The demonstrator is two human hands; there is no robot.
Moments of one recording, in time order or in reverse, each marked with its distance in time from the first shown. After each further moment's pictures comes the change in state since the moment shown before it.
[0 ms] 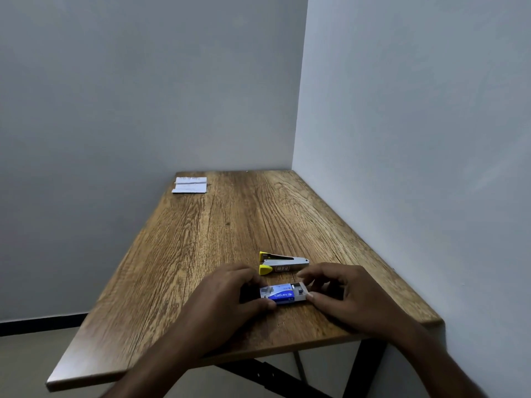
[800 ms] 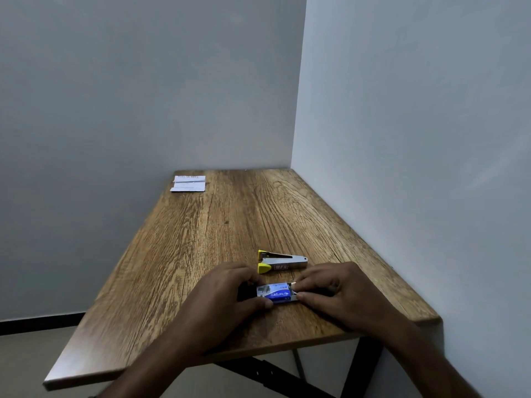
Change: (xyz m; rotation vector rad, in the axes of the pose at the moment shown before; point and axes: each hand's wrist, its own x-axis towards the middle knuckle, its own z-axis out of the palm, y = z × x) left_hand 0.000 -0.001 0.001 0.014 0.016 0.020; right_hand 0.007 -0.009 0.004 -0.060 0.003 -0.084
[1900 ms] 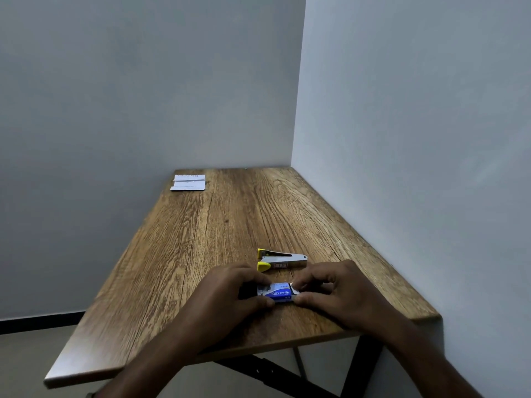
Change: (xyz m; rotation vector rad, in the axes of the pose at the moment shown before) left_hand 0.001 0.004 -0.001 -0.120 -0.004 0.013; right_hand 0.001 -0.004 0.001 -0.002 -0.014 0.072
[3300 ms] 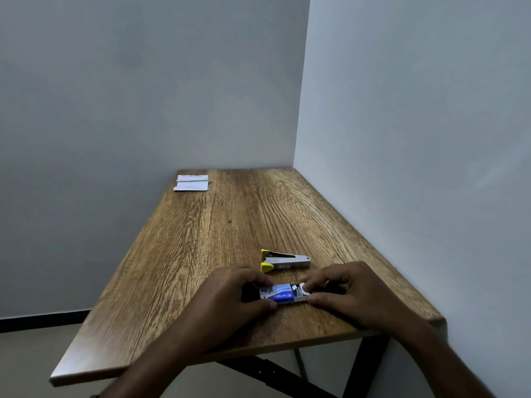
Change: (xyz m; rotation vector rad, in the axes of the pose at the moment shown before) left_hand -0.003 -0.004 -0.001 0.011 -0.016 0.001; right_hand -0.005 0.011 -0.011 0.045 -0.052 0.068
